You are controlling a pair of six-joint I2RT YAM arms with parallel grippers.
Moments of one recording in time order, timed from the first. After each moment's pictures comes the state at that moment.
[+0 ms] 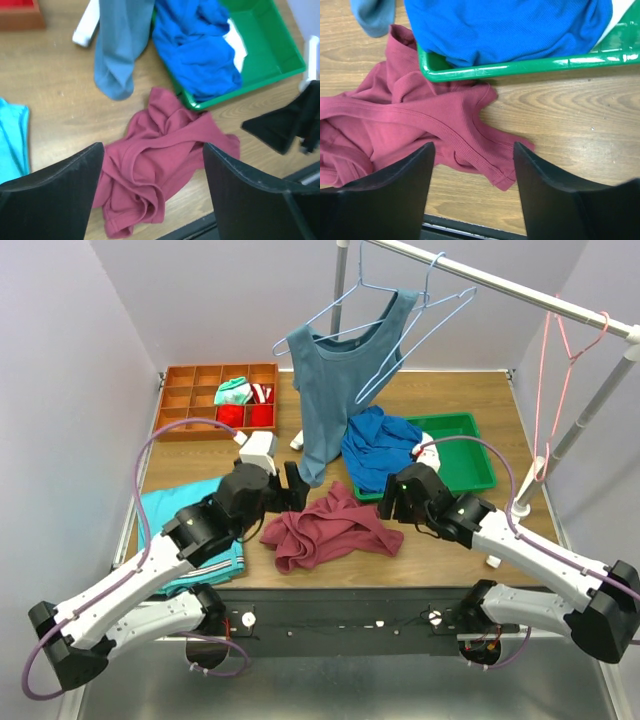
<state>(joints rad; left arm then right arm) -0.87 0.86 0.85 -0.48 -0.36 -0.56 0.77 1.10 0.79 -0.53 0.32 0.70</state>
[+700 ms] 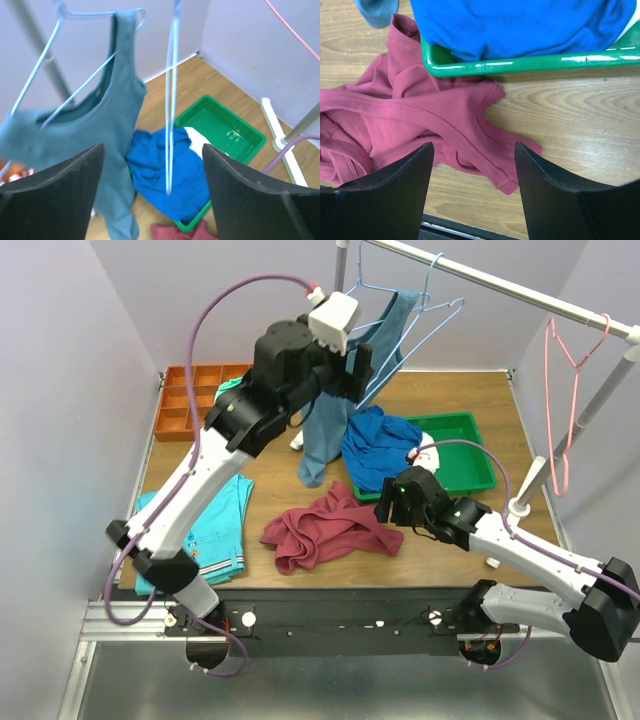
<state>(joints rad) -0.78 1.57 2.03 -0.58 -0.12 -0.06 0.77 1.10 0.74 -0.46 0.28 0.69</state>
